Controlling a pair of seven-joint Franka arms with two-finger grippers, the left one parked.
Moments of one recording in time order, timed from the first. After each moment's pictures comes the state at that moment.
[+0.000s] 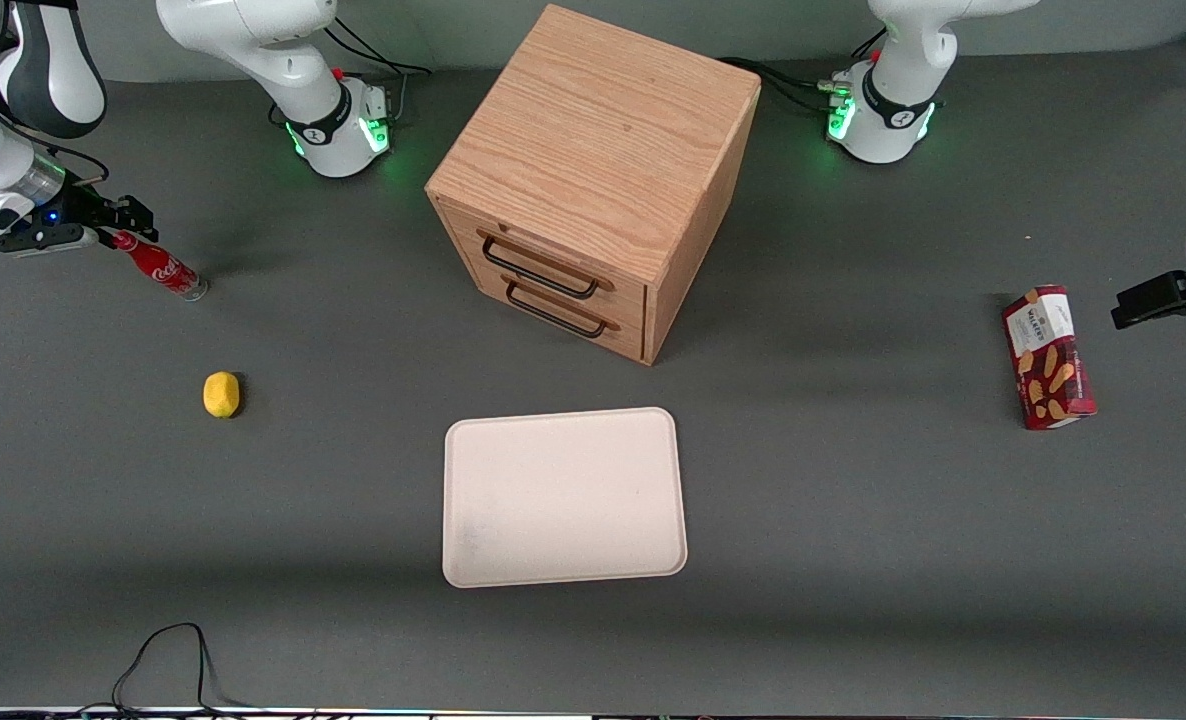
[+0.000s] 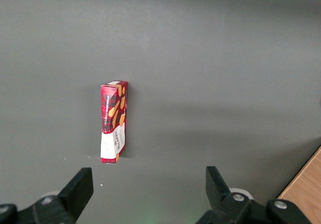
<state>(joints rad) 0.18 -0.44 -0.90 -2.65 -0.51 2.24 -0.44</state>
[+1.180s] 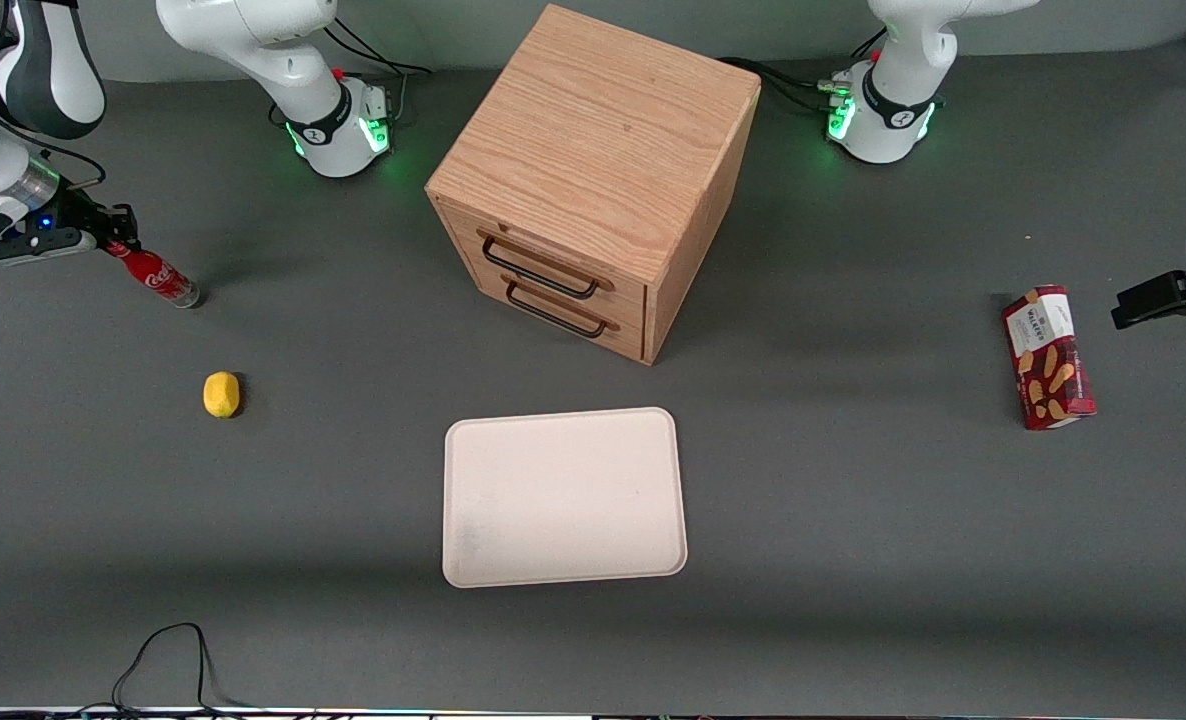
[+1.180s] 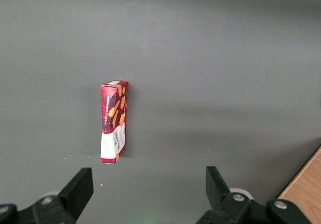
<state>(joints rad) 0.20 -0.44 -0.78 -2.58 -0.50 2.16 -0.44</state>
